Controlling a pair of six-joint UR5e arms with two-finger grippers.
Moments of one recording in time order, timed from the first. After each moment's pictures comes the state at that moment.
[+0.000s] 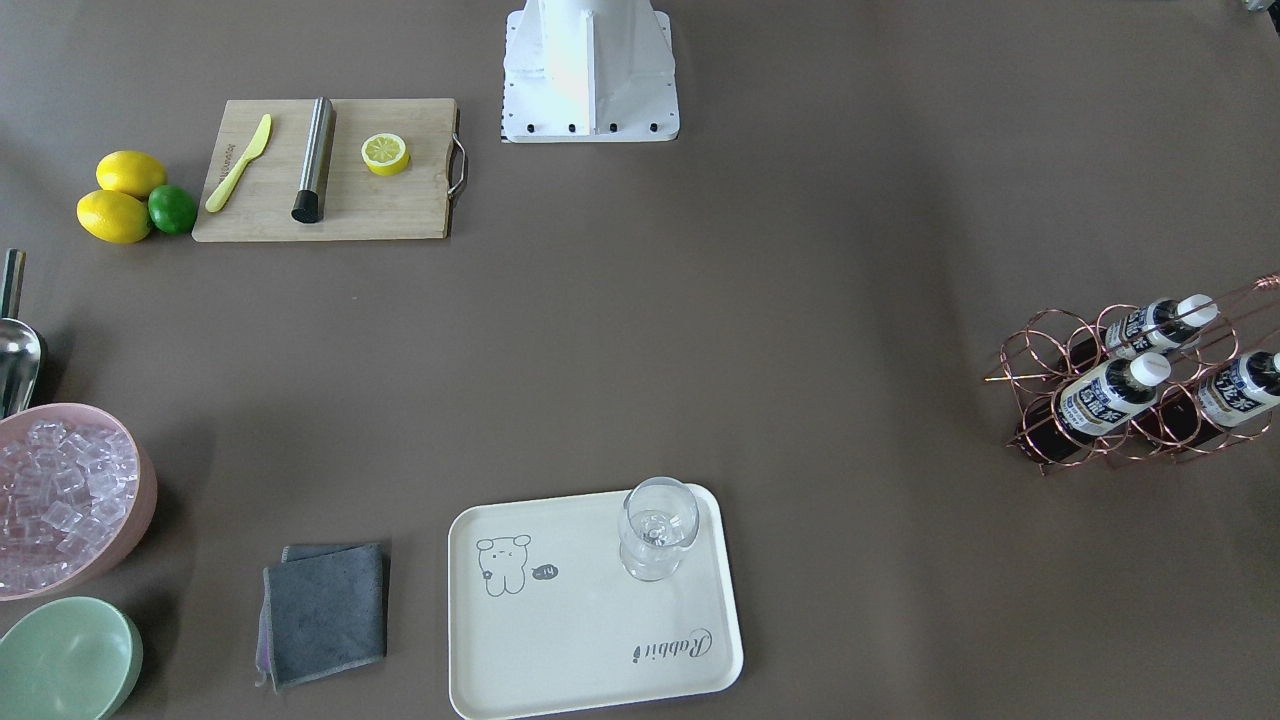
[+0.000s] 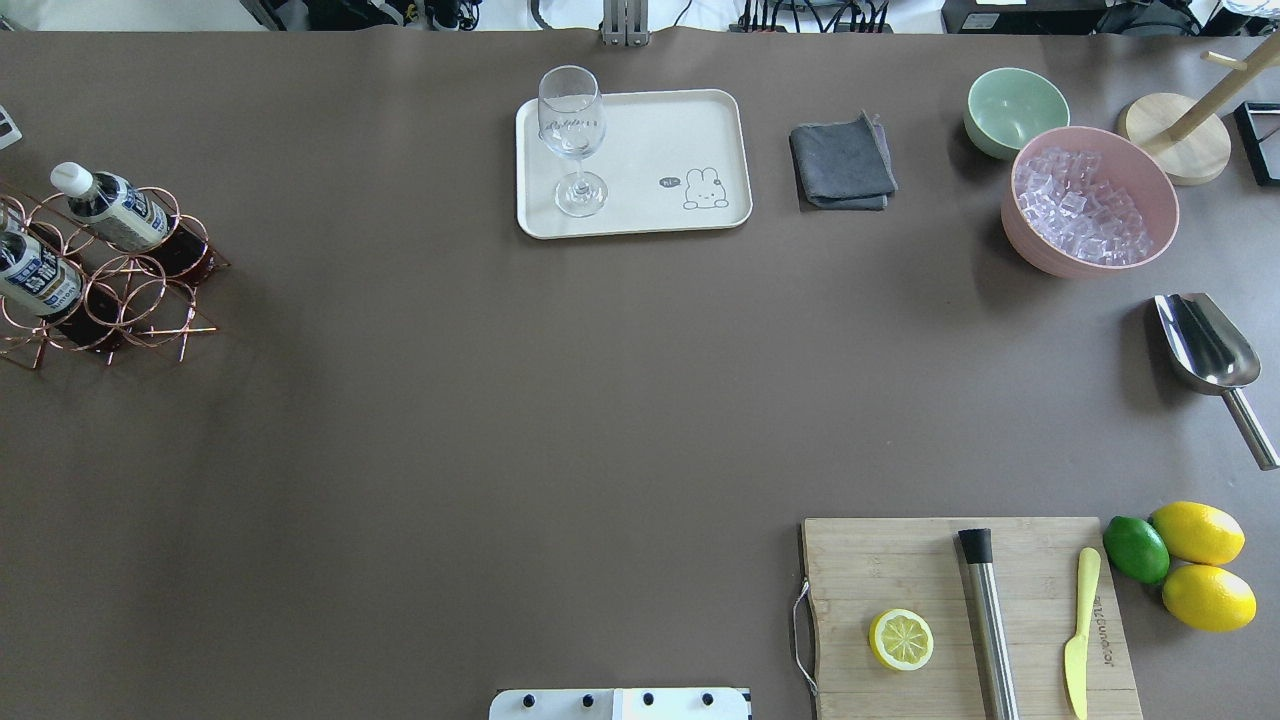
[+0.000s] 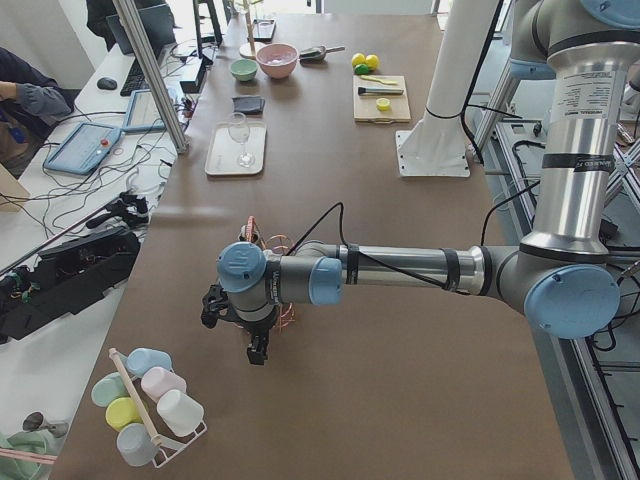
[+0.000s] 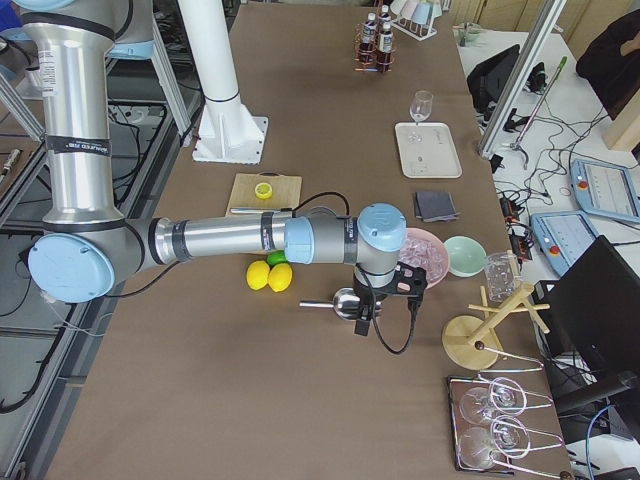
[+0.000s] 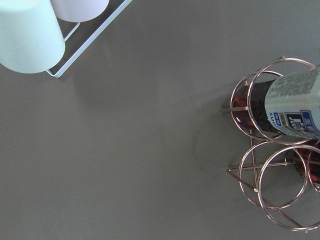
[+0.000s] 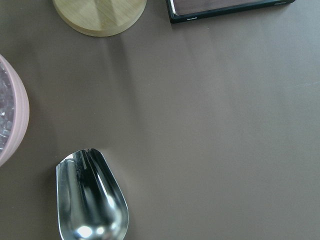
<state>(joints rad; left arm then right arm) -1.58 -1.62 -1.54 -1.57 -2.36 0.05 1.56 -1.57 1.70 -1.66 2.28 0.27</state>
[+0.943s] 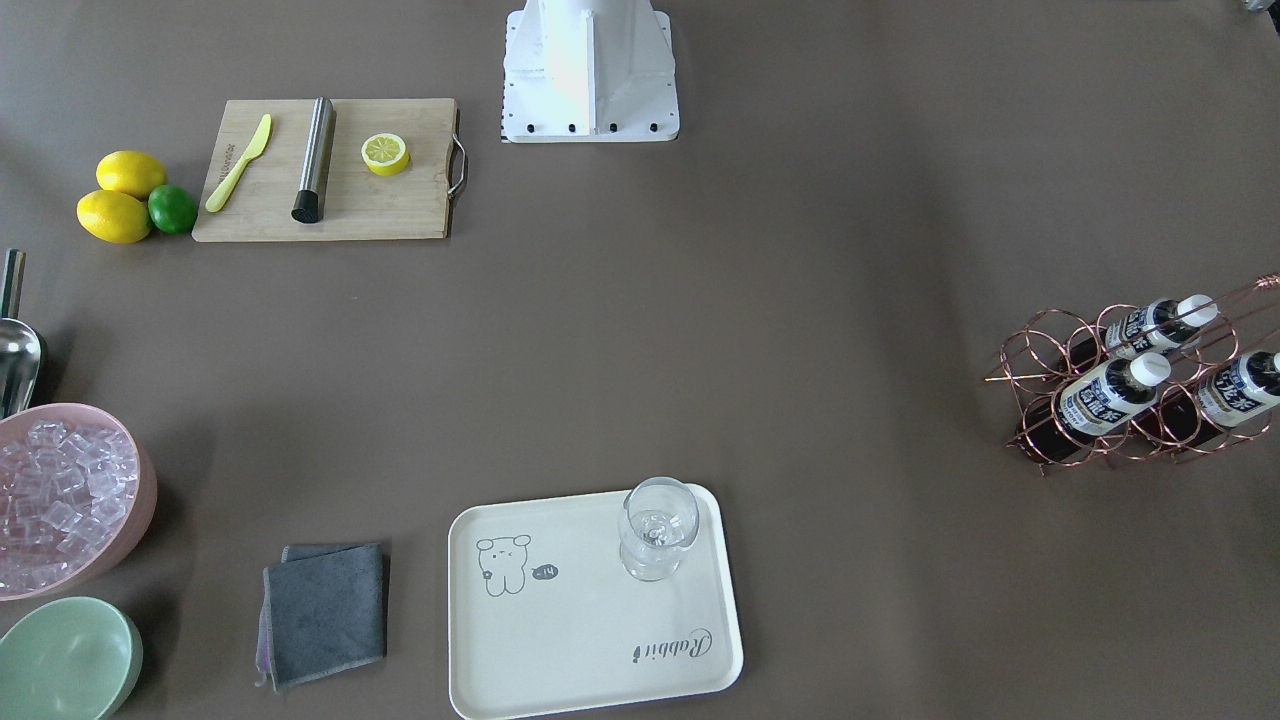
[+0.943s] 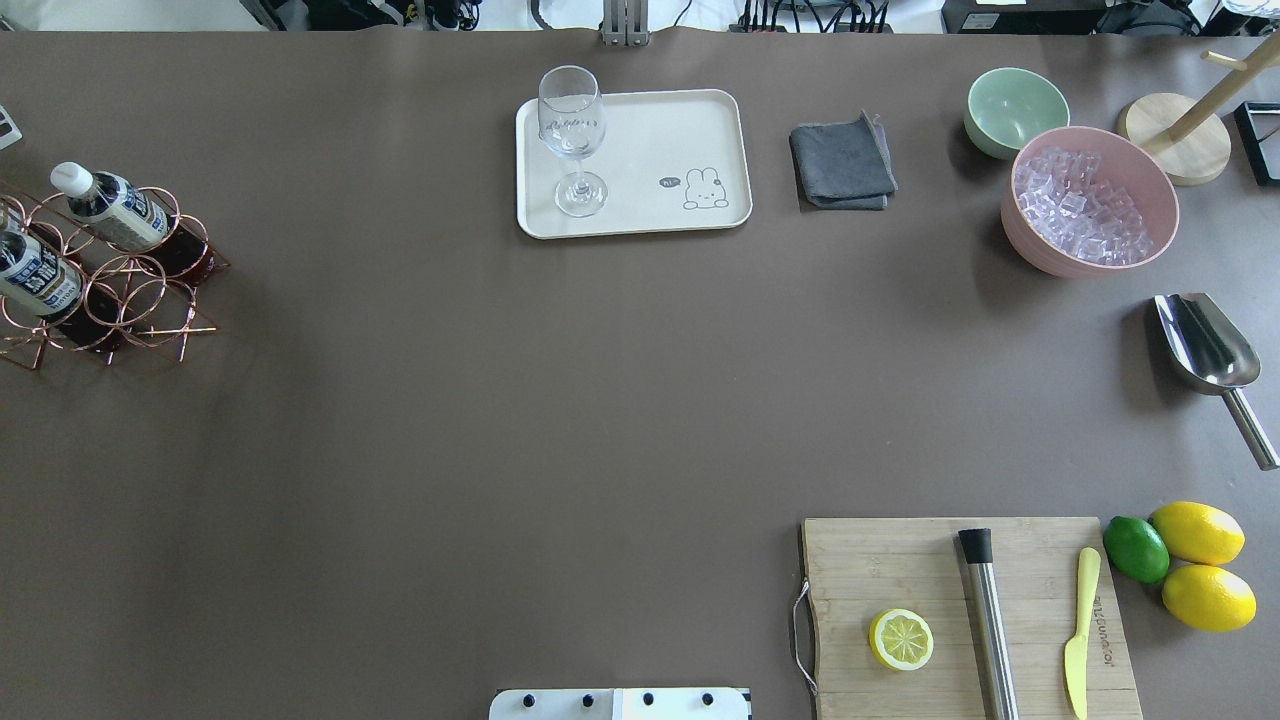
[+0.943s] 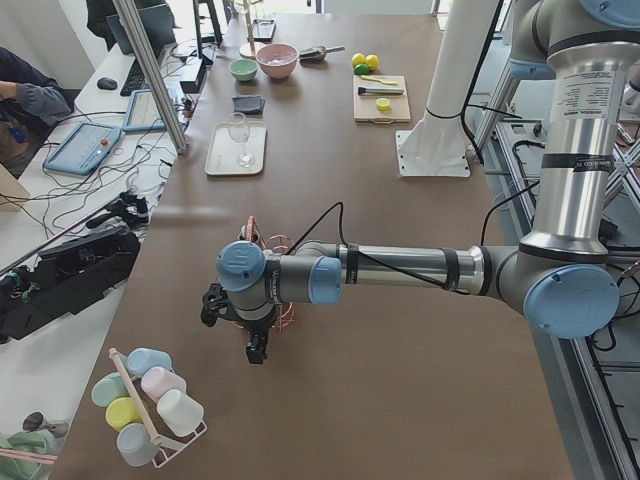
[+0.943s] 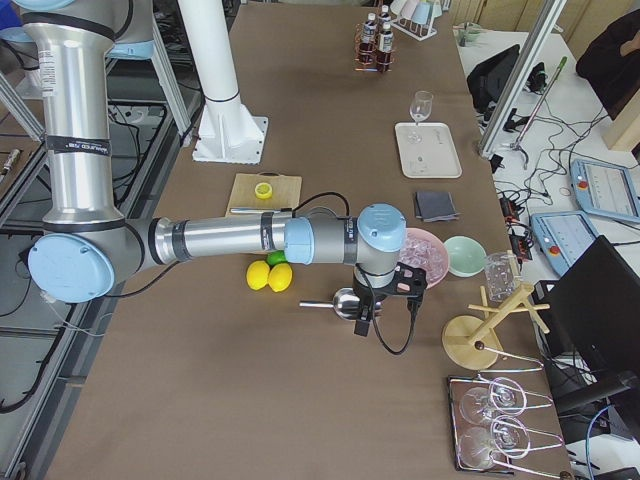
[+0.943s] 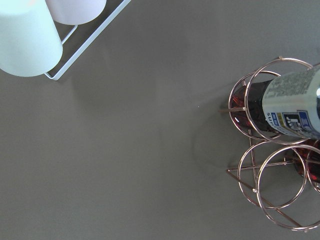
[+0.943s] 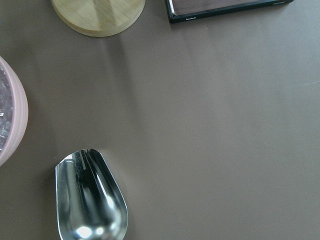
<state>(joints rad) -1.57 -1.62 -1.54 -1.57 -2.36 0.06 1.56 -1.57 1.70 -1.66 2.28 0.27</state>
